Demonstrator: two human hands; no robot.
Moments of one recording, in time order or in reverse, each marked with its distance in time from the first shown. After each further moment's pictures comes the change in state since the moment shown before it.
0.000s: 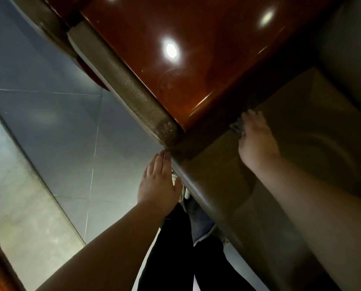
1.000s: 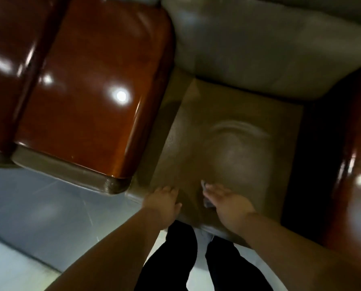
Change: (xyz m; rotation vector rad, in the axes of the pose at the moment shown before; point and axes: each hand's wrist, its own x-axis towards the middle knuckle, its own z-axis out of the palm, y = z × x) left_hand 0.002 0.156 -0.073 0.663 -0.571 0.429; right_hand -0.197 0.067 -0.029 0.246 -0.495 0.000
